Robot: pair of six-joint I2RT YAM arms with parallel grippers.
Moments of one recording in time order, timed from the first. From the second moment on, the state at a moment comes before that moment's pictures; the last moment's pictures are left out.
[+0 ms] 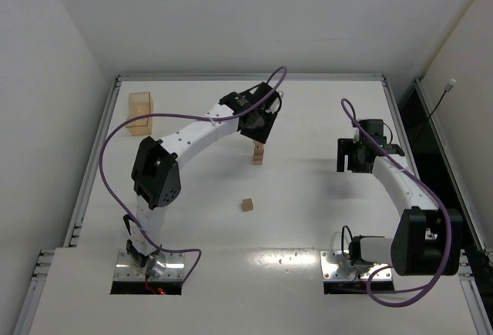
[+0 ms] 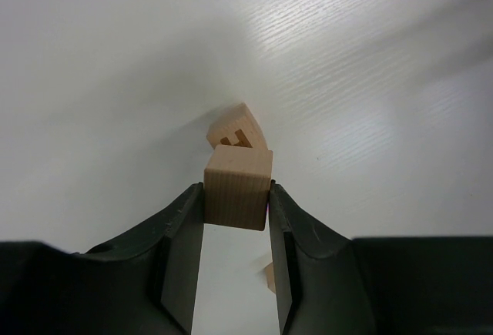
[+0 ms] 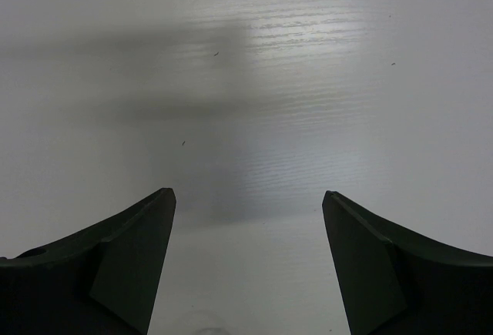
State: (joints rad) left arm -0.73 2.01 1.89 -0.88 -0.12 -0.27; right arm -0.04 1.28 0.78 -0.53 0.10 0.02
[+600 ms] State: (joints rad) left arm -0.73 2.06 1.92 -0.89 -0.13 -0.24; right arm -0.05 1.28 0.78 -0.53 0.09 0.02
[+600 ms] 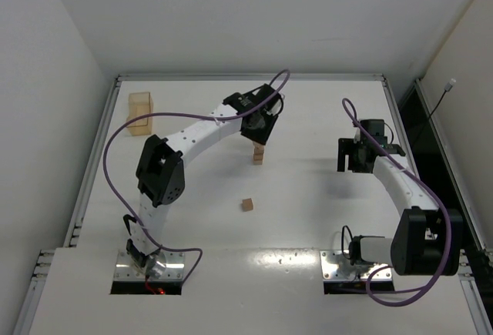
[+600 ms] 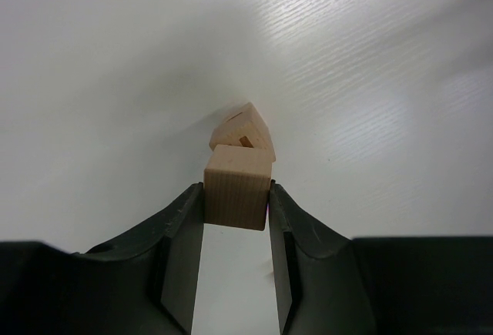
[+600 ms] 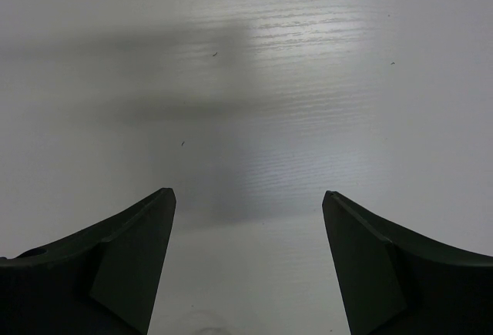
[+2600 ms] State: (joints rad) left arm -0.72 1.96 1.86 -0.82 -0.12 -0.24; right arm -0.04 1.25 0.78 -0.53 -0.05 -0.05
